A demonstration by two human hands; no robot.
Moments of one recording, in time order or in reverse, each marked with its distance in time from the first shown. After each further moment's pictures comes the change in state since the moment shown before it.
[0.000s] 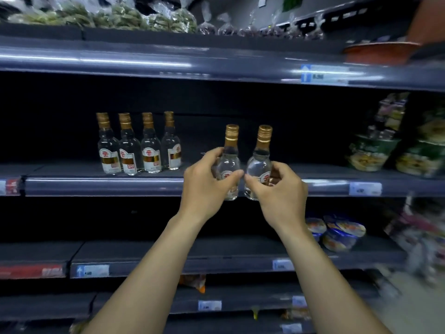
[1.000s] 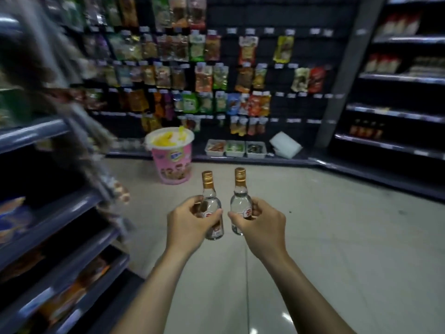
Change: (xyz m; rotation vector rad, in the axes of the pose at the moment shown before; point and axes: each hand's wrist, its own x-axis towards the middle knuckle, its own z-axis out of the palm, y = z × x) left_hand -0.428 0.412 0.457 -0.496 -0.924 -0.130; right_hand -0.324 0.151 -0.680 -0.579 0.644 0.503
